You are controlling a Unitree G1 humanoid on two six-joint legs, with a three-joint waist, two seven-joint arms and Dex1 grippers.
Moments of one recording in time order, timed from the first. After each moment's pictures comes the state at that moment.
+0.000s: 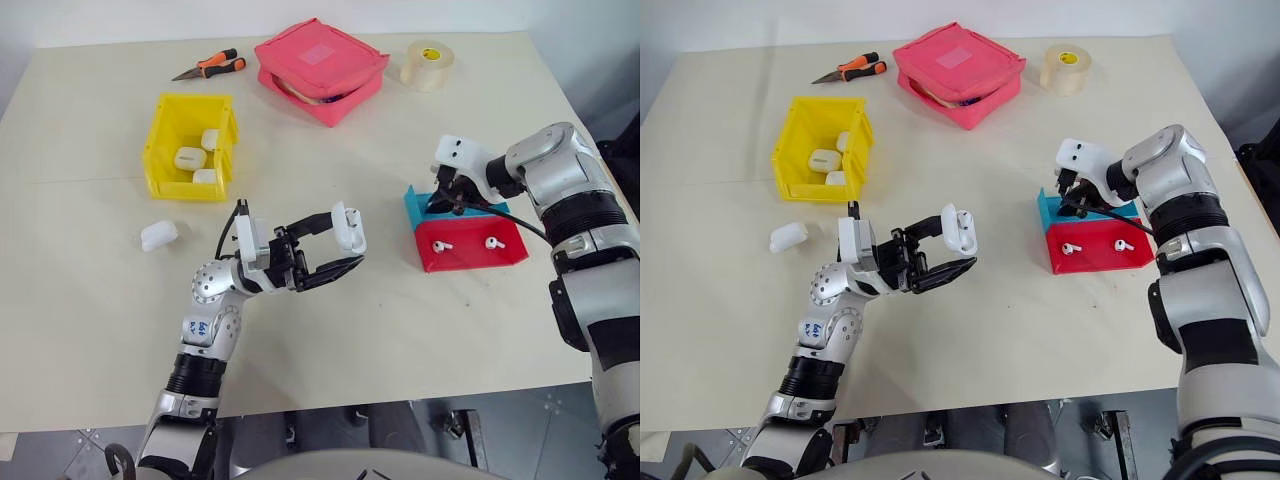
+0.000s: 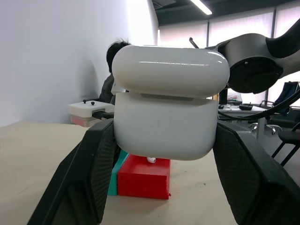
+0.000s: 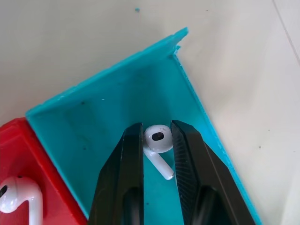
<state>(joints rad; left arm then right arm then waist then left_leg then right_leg) -0.34 0.17 -0.08 0.04 -0.51 -0.13 -1.06 -1.20 -0.64 0.40 0.99 -0.22 0.24 1.27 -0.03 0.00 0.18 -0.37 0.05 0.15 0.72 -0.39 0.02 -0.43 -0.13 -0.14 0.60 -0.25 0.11</state>
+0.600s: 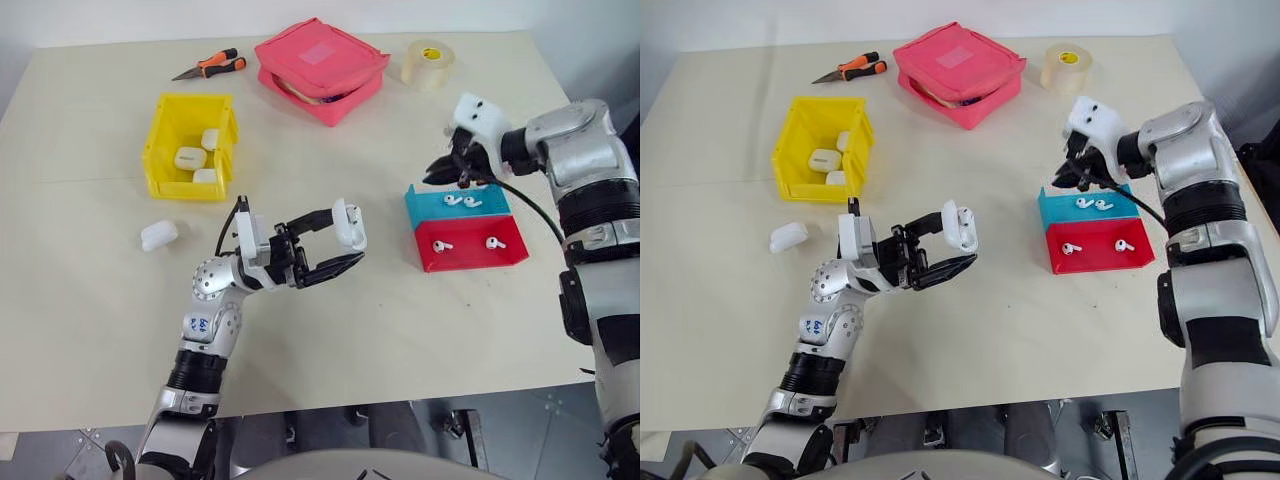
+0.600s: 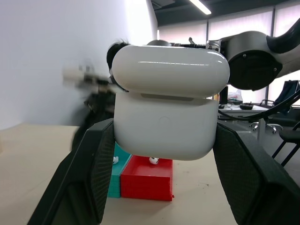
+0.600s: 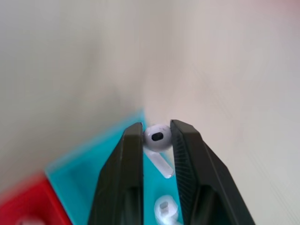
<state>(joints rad) -0.37 0.17 -0.07 0.06 -0.51 -0.14 -1.07 -1.17 -0.67 0.18 0.77 -0.07 0.35 1.30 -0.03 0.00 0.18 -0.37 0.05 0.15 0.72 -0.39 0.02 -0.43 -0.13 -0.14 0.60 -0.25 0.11</state>
